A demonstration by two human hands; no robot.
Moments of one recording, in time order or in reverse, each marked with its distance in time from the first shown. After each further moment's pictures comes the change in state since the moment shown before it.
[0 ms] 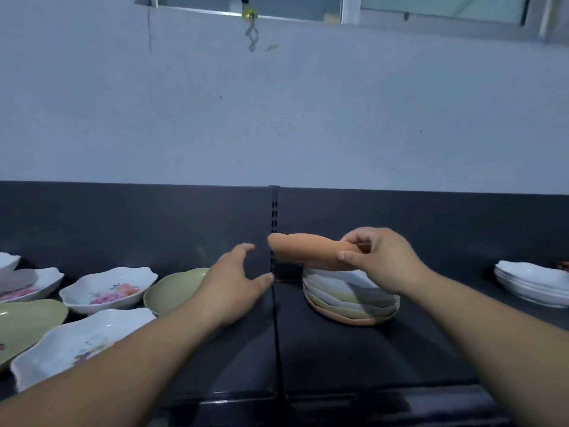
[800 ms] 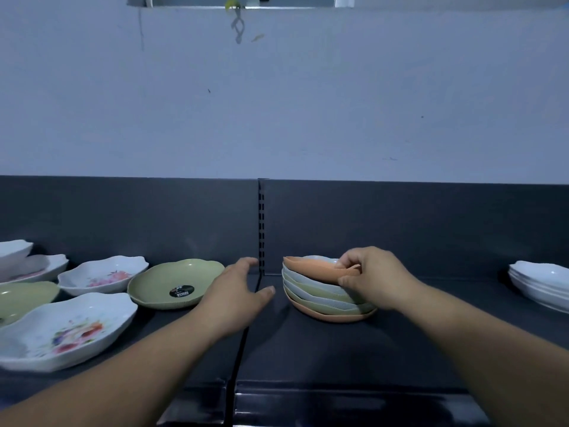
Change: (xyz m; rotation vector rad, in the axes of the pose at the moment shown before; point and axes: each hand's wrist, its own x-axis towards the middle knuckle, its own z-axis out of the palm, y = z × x) left_hand -0.012 0.032 0.073 0.053 0.021 -0.088; right_hand -0.001 0.074 -0.005 -0.117 -0.196 0.048
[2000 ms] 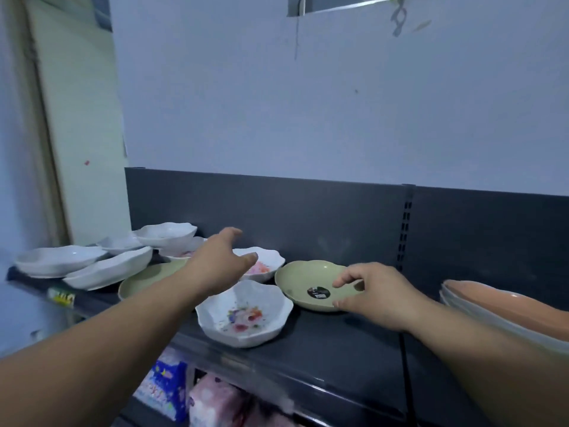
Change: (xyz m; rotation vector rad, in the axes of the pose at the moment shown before) left_hand -0.017 -0.138 -0.194 0.128 0.307 -0.295; right_hand 0.029 -0.182 0.117 0.092 -0.256 -0.317
